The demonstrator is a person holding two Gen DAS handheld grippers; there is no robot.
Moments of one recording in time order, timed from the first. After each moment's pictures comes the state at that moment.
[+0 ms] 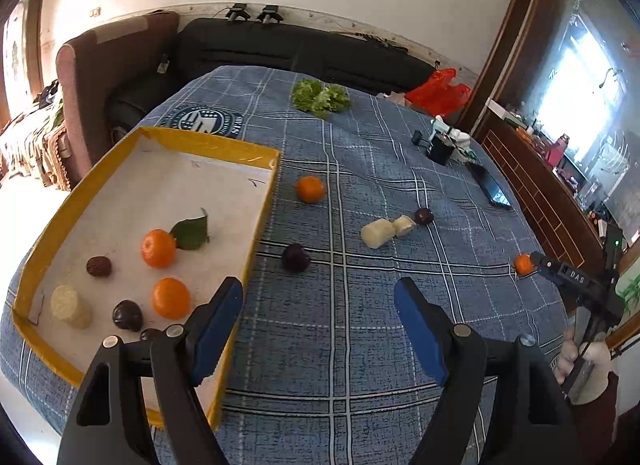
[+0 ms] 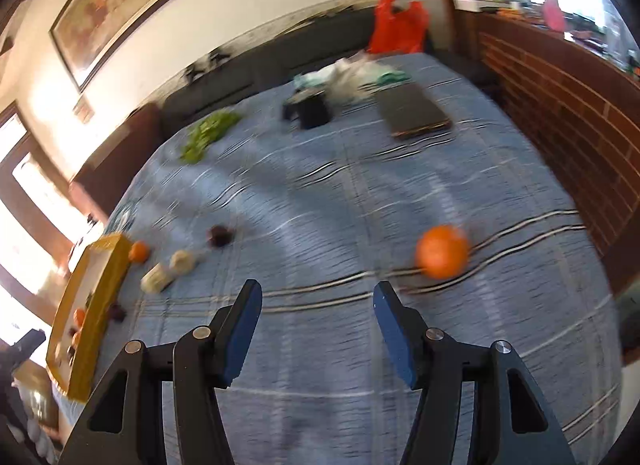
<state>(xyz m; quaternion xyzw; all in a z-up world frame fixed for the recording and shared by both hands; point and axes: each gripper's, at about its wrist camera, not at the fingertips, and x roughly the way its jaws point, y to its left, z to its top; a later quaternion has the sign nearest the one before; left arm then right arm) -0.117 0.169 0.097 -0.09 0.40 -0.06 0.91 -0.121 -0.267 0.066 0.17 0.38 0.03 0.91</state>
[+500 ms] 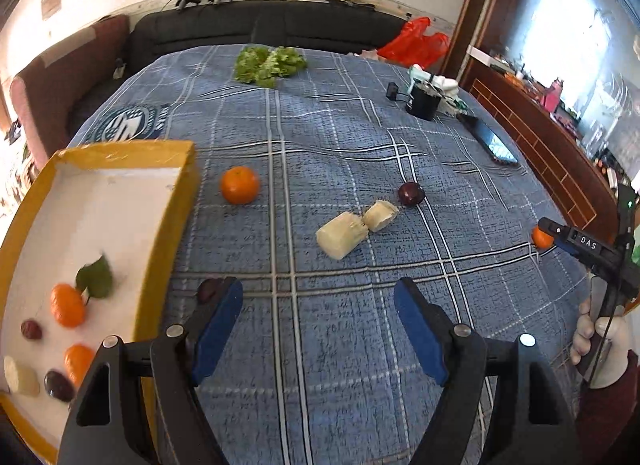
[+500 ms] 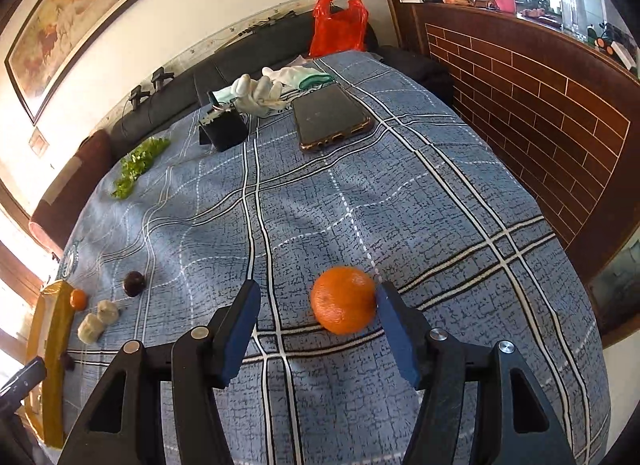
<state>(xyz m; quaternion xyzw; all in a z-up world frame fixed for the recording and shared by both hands) -0.040 0.105 0.056 -0.02 0.44 -0.10 0.89 -0.080 -0.301 0.033 0.18 0.39 -0.04 0.90</state>
